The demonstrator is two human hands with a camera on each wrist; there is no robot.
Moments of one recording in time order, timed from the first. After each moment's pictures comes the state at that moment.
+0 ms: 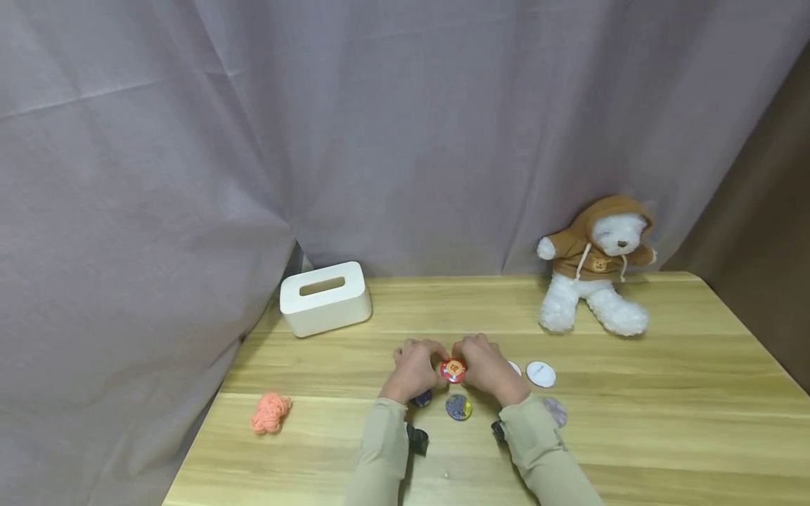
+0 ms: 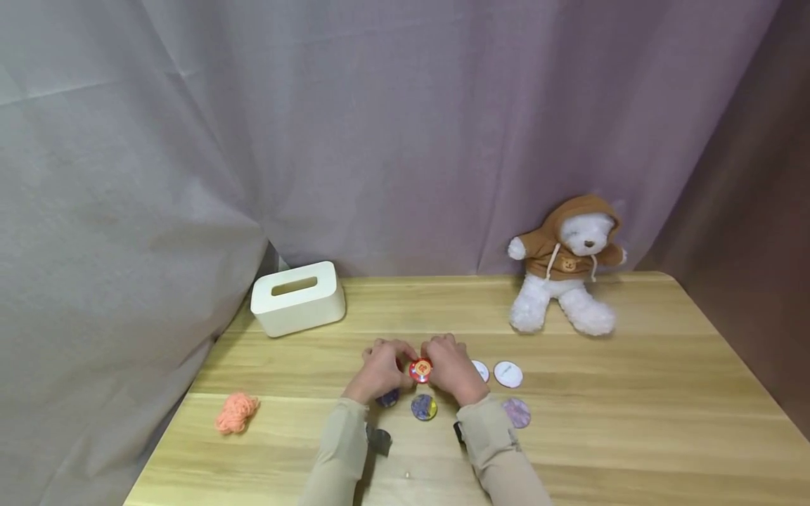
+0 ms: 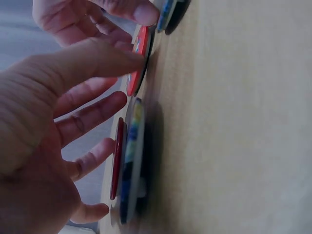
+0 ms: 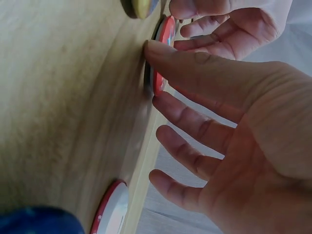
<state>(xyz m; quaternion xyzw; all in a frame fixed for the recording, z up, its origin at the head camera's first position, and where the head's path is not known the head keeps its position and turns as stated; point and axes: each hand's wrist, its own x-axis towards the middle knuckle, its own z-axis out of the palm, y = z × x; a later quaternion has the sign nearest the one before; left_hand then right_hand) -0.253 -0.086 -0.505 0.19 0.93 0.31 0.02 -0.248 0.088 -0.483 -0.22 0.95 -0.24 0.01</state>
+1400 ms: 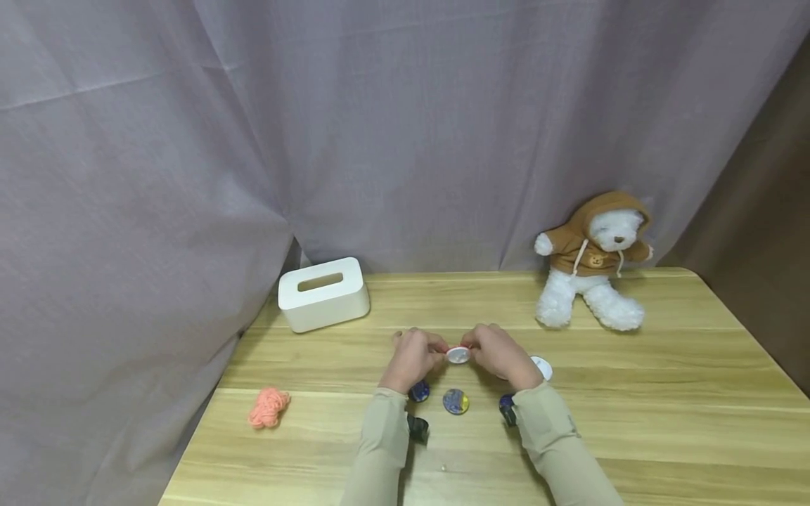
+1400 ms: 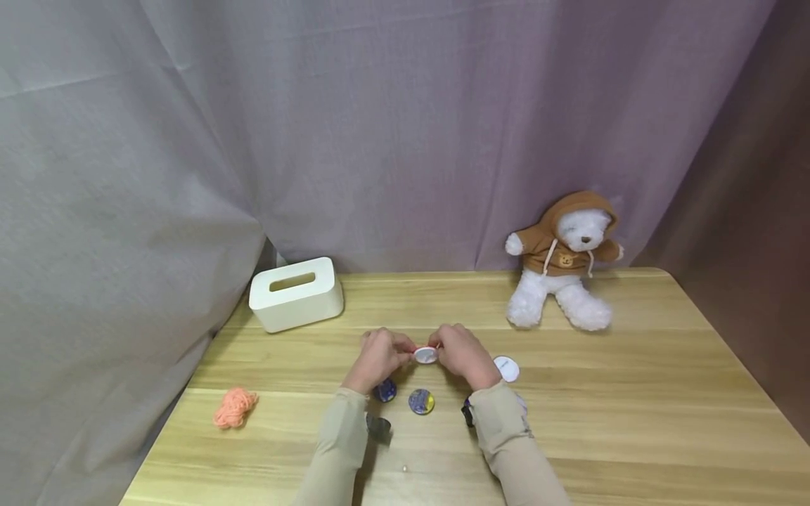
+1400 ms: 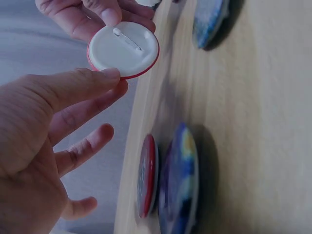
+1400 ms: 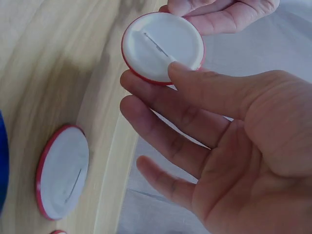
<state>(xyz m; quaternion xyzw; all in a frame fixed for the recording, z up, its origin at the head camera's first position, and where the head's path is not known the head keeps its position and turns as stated) -0.257 -0.082 -0.491 0.21 0.92 0.32 -0.05 -0.250 0.114 -0.457 -0.24 0.93 -0.28 0.01</state>
